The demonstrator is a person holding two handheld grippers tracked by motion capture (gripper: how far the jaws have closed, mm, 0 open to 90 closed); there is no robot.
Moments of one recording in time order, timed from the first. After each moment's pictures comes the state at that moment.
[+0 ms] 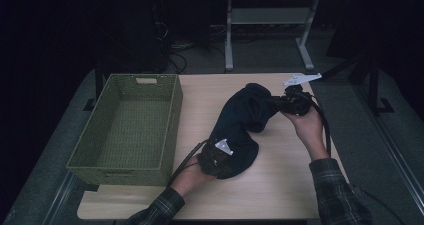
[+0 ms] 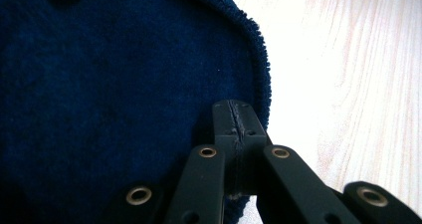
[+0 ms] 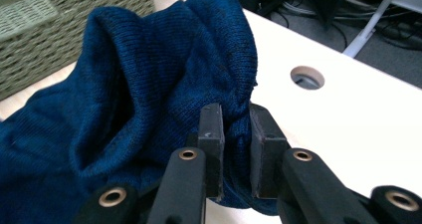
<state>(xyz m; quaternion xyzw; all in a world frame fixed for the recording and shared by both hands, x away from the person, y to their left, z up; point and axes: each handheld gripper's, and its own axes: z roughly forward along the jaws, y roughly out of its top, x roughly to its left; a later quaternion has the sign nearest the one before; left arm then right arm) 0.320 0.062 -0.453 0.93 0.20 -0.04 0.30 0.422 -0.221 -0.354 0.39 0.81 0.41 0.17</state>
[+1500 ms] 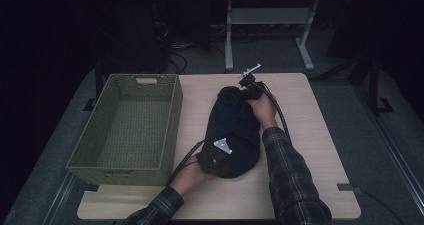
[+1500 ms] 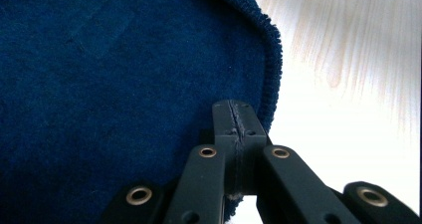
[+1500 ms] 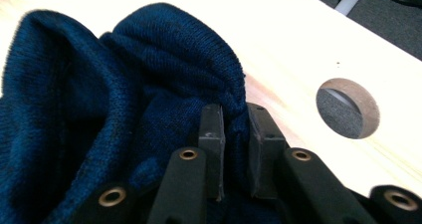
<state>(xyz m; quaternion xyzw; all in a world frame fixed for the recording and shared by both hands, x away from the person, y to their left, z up) 0.323 0.064 -0.454 0.93 0.20 -0.06 0.30 0.553 -0.122 -0.433 0.41 0.85 0.29 0.17</state>
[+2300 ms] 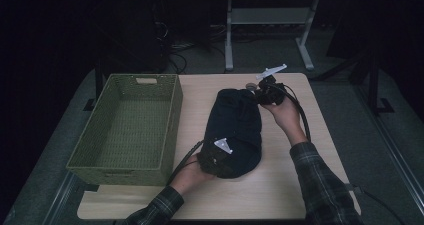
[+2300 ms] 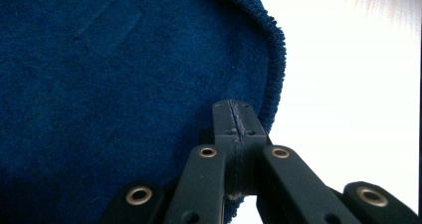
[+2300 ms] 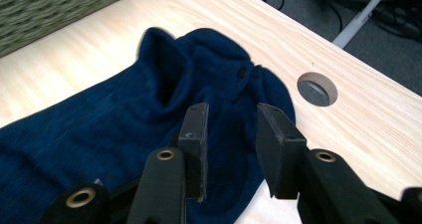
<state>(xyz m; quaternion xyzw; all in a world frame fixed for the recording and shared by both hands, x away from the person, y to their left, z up) 0.323 0.063 -0.454 0.93 0.20 -0.06 0.30 0.470 -0.168 -0.371 0.38 0.84 0.35 0.18</state>
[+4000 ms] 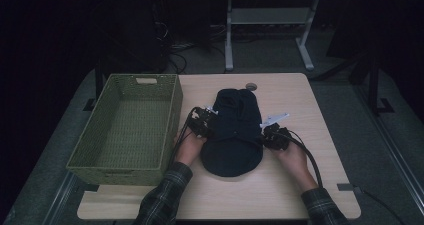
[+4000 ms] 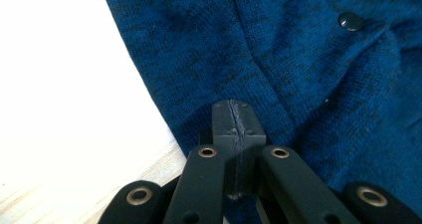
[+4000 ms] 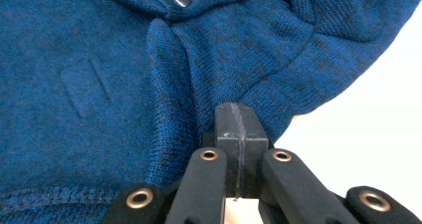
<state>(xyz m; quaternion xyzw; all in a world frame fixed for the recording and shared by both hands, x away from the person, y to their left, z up) 0.422 0.084 -0.448 0.88 0.39 0.11 0.24 0.381 -0.181 -0.463 0.35 0.87 0.31 0.13</state>
